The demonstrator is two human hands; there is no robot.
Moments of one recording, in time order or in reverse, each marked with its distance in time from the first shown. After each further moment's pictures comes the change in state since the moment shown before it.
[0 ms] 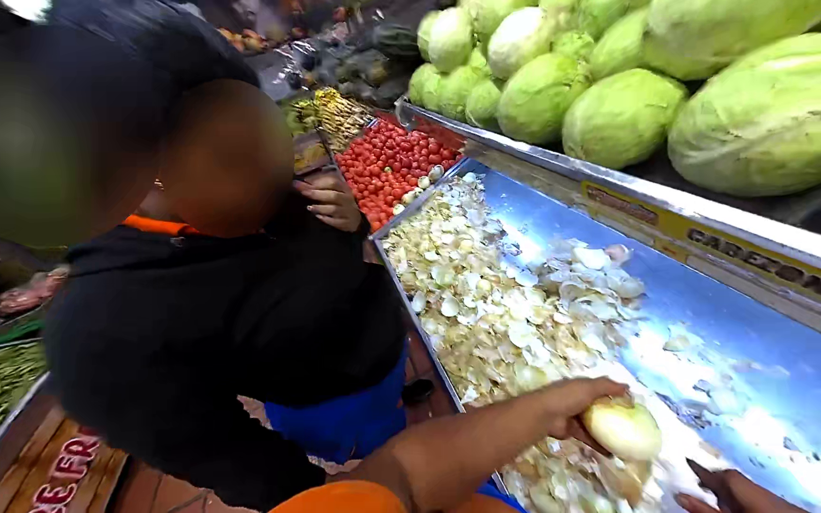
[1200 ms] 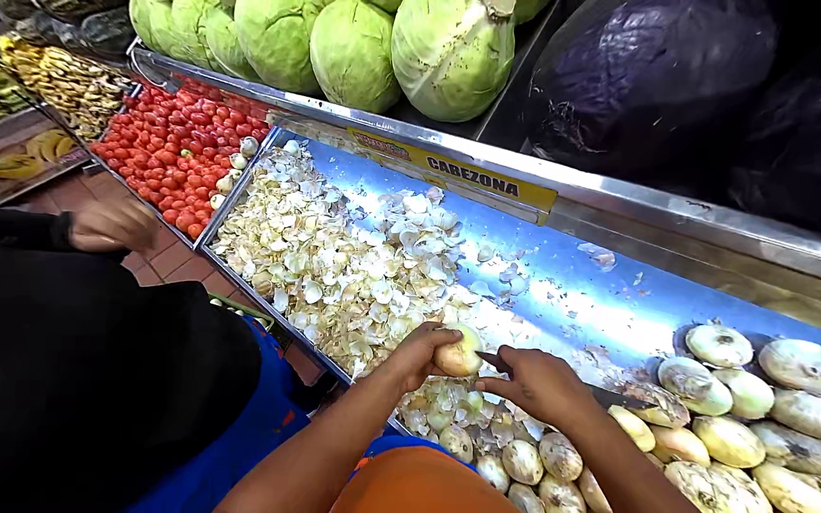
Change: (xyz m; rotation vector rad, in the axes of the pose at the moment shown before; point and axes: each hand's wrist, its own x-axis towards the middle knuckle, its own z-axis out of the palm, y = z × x) left_hand -0.001 -0.018 0.015 -0.022 0.068 0.008; right_hand -0.011 -0.036 -0.015 -0.103 -0.142 0.186
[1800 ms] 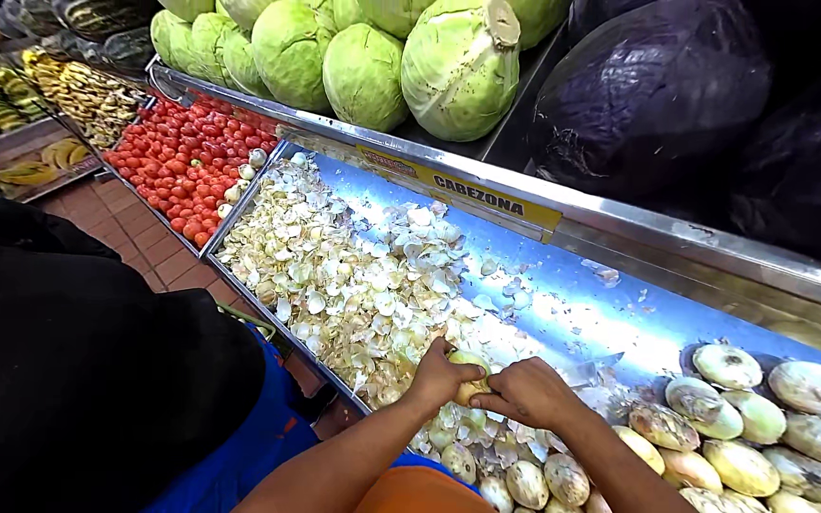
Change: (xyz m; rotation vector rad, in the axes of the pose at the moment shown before) left_hand 0.009 -0.027 0.020 0.330 0.191 0.195; right_hand 0.035 0.018 0.022 -0.265 0.035 -0.438
